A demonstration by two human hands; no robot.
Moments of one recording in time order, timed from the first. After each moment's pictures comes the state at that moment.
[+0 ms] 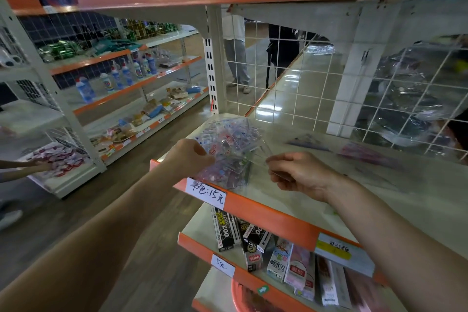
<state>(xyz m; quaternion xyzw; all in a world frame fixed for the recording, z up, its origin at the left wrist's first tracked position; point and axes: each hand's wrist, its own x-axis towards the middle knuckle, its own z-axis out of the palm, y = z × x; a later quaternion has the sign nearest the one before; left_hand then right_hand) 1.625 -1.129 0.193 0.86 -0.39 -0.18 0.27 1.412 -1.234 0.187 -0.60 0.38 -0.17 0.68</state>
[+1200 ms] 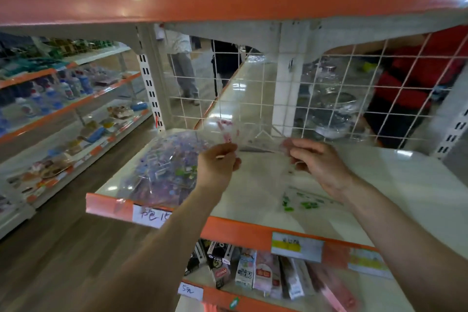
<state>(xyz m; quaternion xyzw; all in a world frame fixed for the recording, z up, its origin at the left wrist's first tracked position) 1.494 -1.201 0.182 0.63 -0.32 -0.31 0.63 1.313 -1.265 0.195 -0.62 0.41 -0.40 0.54</state>
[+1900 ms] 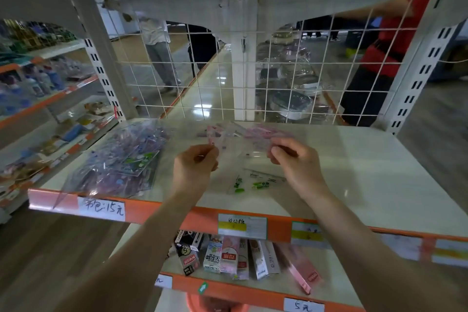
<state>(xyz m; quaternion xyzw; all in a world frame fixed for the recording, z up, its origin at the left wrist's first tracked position) 1.440 -1.202 0.150 0.67 -0.39 -0.24 0.58 1.259 -1.261 0.145 -0.60 0.40 -0.51 0.46</state>
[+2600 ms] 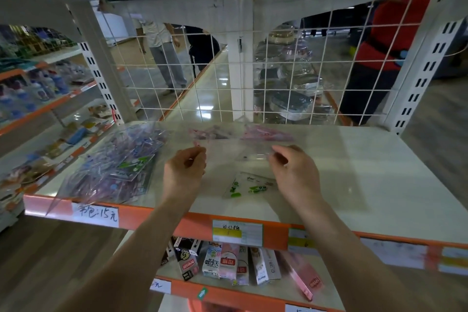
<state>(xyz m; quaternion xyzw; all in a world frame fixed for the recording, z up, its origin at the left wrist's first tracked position) 1.445 -1.205 0.142 0.67 -0.38 -0.22 0.60 1.259 -1.266 0.132 -0.72 0.54 -0.40 0.17</state>
